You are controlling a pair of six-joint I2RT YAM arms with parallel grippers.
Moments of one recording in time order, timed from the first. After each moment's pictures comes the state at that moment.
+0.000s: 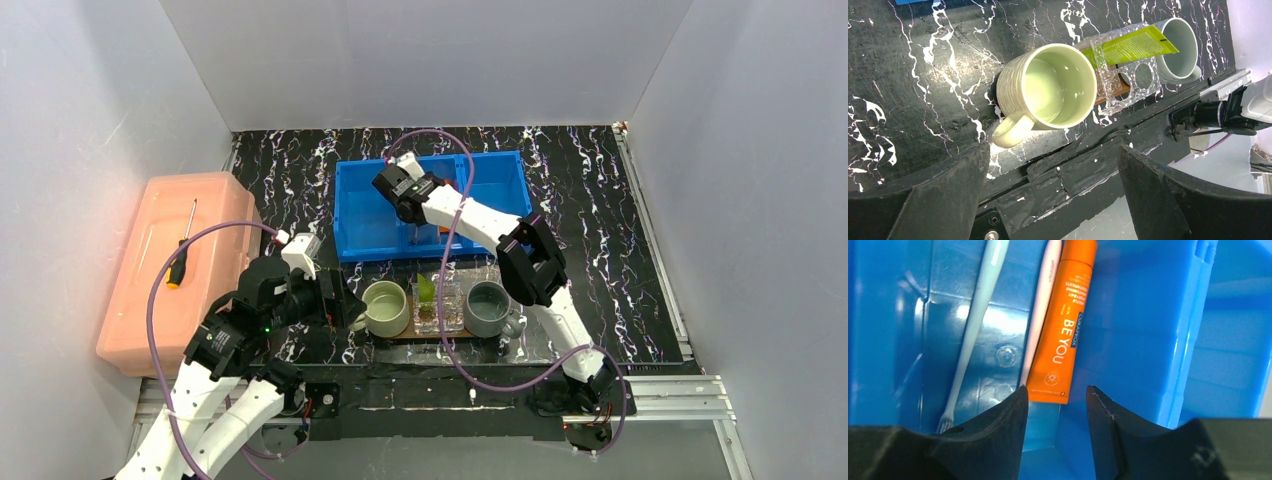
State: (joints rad) left arm -0.49 0.53 0.81 -0.92 0.20 -0.46; right arm 0.87 2.31 2.03 -0.84 0.72 0.24
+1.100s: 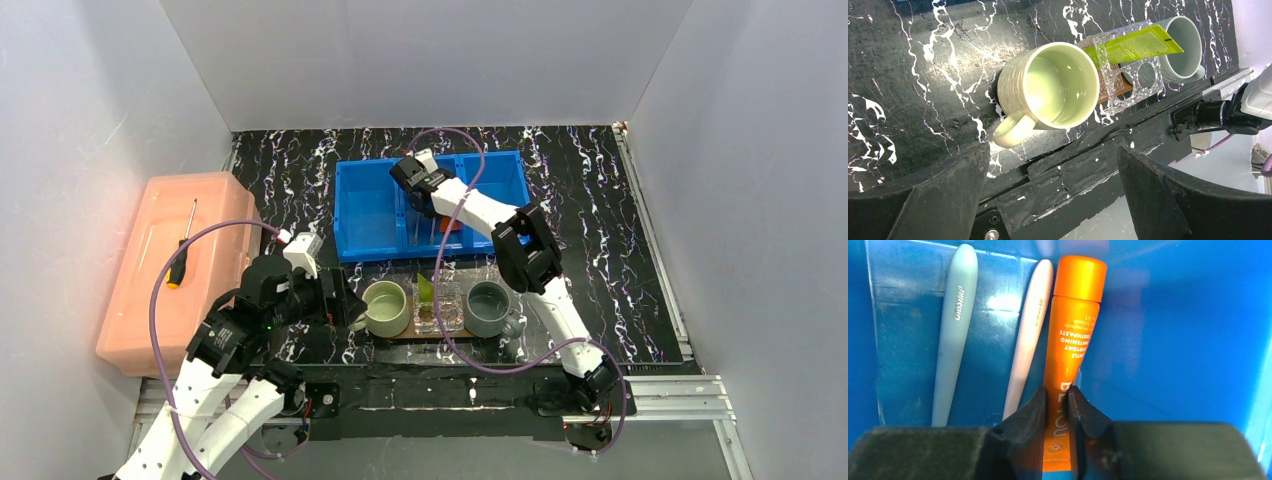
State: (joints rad) left arm -0.49 0.55 0.81 -0.92 0.20 -0.46; right arm 0.75 2.43 2.08 -0.76 0.62 0.29
